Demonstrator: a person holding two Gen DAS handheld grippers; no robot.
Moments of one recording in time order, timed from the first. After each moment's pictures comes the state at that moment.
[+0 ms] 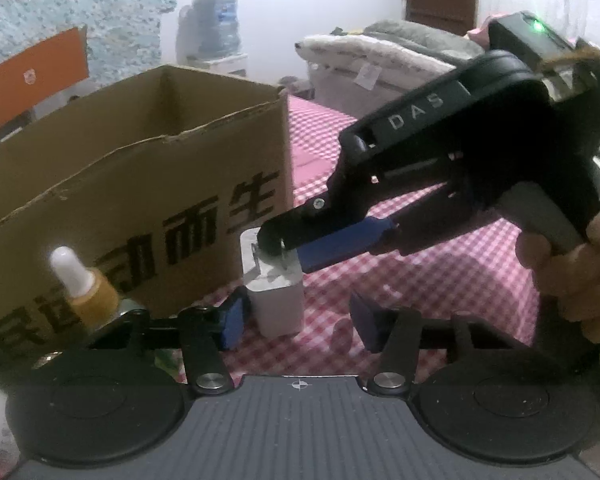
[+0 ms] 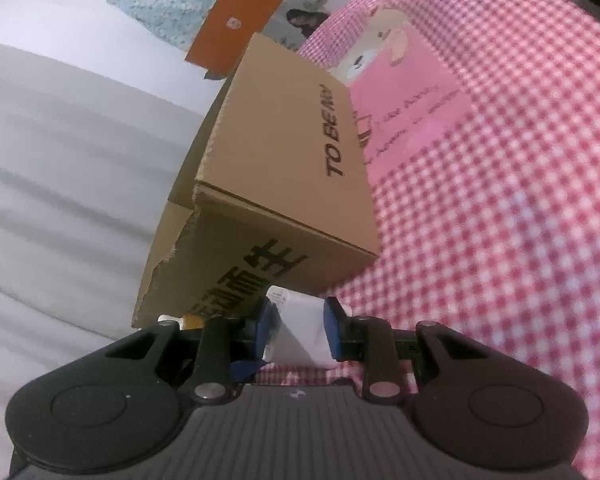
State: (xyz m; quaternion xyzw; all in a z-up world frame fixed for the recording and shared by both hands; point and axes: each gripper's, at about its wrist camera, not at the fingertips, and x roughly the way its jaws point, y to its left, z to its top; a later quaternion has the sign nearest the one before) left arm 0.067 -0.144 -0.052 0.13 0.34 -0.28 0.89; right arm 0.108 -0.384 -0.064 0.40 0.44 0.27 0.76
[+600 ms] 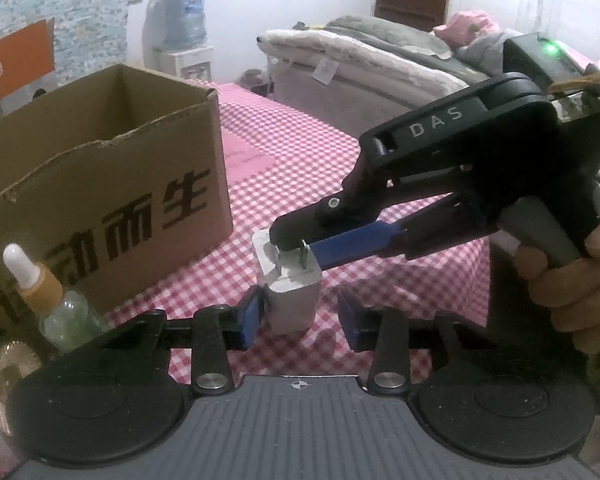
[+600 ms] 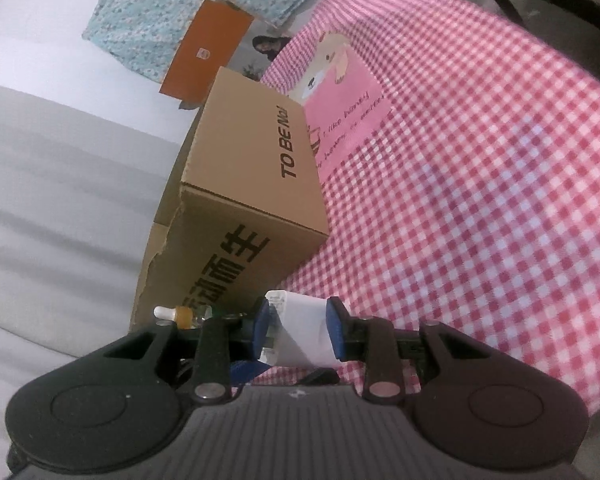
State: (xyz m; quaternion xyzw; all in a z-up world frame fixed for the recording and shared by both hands) left arm 0.050 -0.156 -0.048 0.12 0.35 -0.33 0.87; right arm 0.044 -0.432 -0.060 0.43 0.43 0.22 0.77
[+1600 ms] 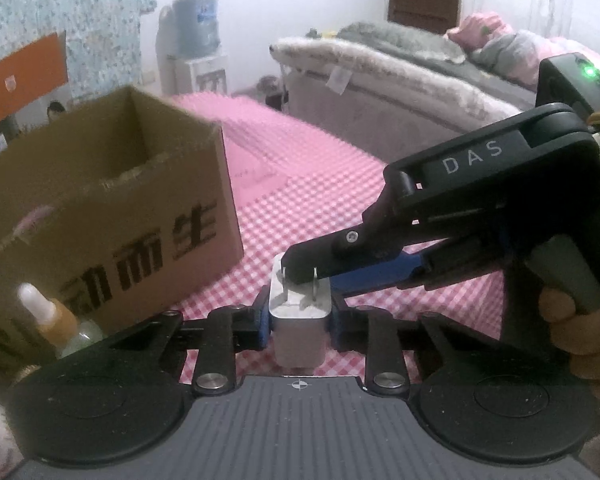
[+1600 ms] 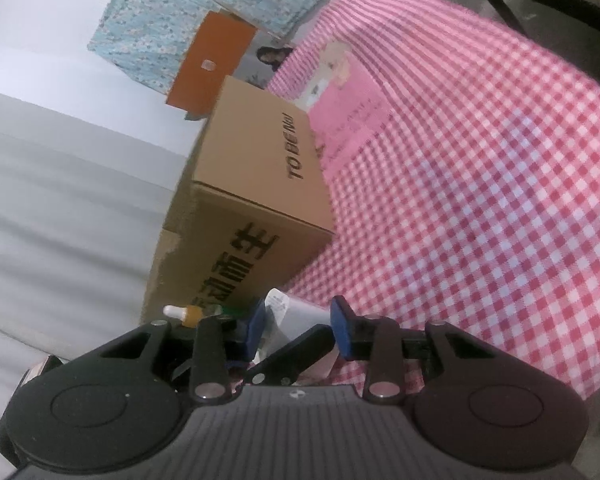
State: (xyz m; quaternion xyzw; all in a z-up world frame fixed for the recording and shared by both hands) left arm 0.049 -0.166 -0.033 0.13 0.34 -0.30 0.88; right arm 0.032 -0.422 -0.052 0.44 0.41 0.21 0.77
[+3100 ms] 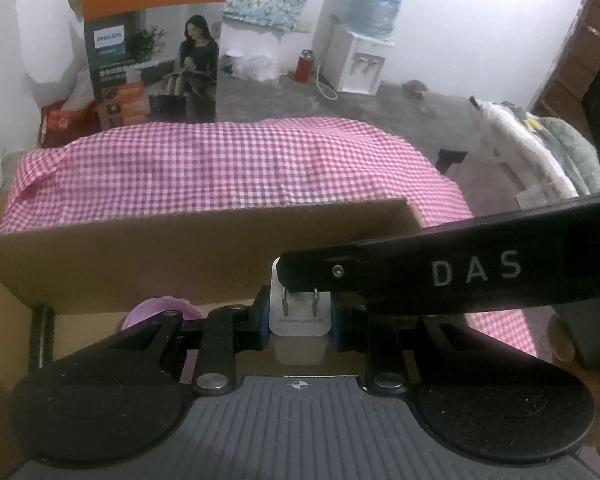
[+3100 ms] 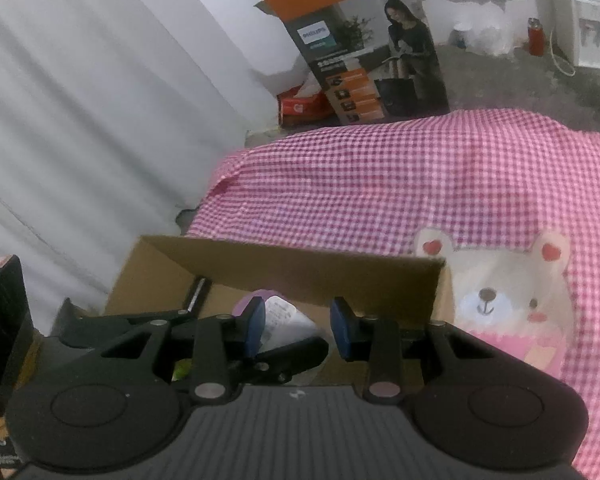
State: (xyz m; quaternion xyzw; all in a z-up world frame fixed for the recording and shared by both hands) left arm 0.280 -0.089 0.021 -0.04 0.44 -0.12 0.89; right arm 0.316 -0.273 0.062 0.11 0.48 0.32 0.81
